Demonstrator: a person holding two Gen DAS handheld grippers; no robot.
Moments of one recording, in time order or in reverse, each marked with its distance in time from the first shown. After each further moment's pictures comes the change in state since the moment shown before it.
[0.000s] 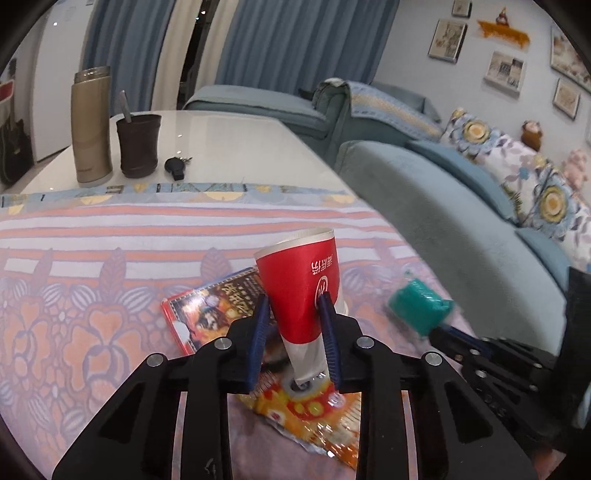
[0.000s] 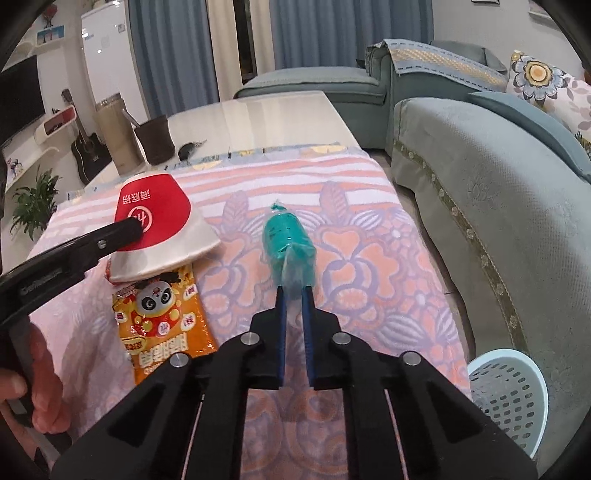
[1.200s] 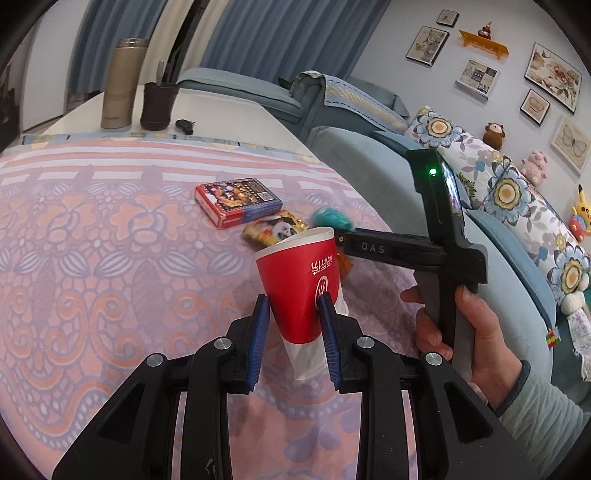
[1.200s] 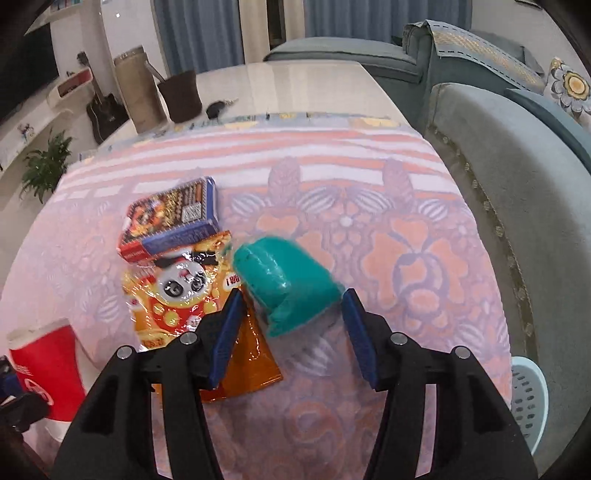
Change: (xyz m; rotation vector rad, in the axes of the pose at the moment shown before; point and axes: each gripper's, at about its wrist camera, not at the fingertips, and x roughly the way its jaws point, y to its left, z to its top) left arm -0.097 0.022 -0.087 -0.040 0.055 -0.149; right arm 0.034 0.035 0.008 -0.088 0.146 0.059
